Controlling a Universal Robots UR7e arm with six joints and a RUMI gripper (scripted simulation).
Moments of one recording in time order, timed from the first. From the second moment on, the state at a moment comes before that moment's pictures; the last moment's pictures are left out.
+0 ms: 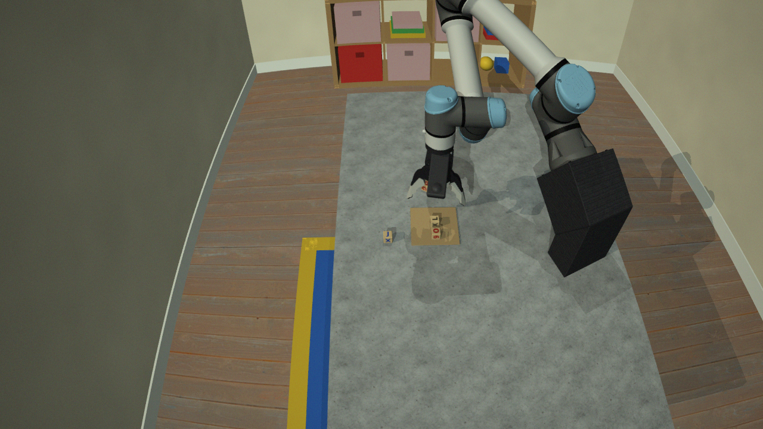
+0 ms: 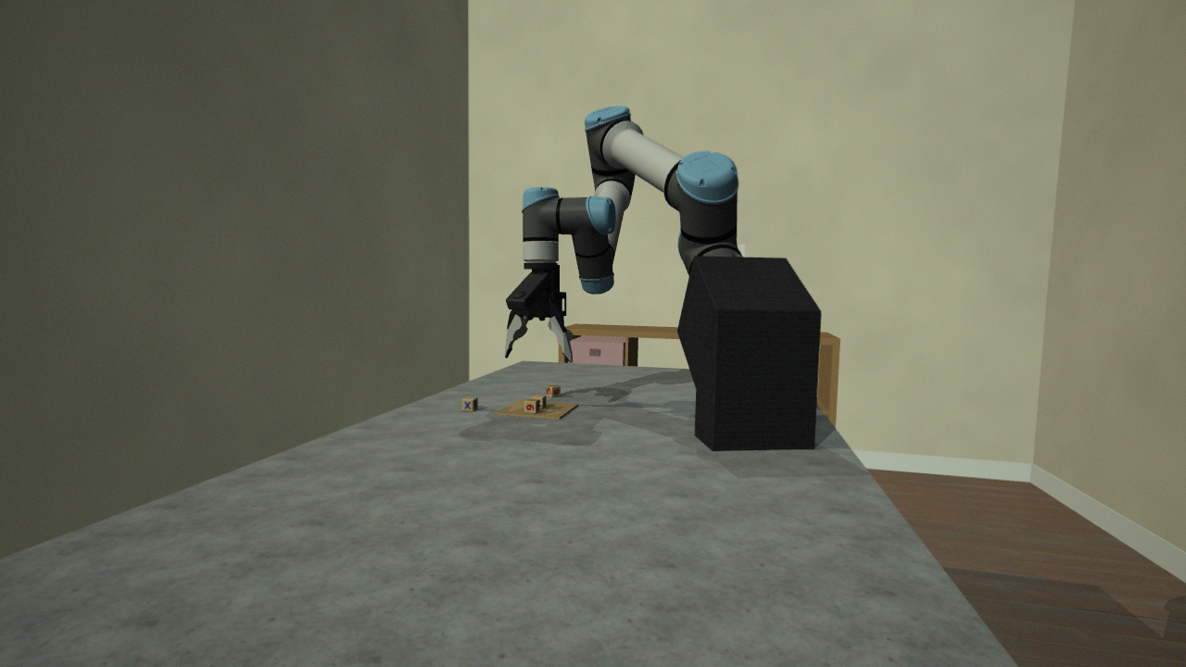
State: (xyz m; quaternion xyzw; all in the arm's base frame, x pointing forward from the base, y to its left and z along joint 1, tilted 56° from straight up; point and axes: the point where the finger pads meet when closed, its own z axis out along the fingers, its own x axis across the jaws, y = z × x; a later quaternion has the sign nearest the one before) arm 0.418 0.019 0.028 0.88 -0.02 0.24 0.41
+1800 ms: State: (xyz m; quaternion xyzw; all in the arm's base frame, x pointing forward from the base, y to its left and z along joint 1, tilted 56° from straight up) arm 0.417 0.013 0.033 0.88 0.08 0.20 0.43
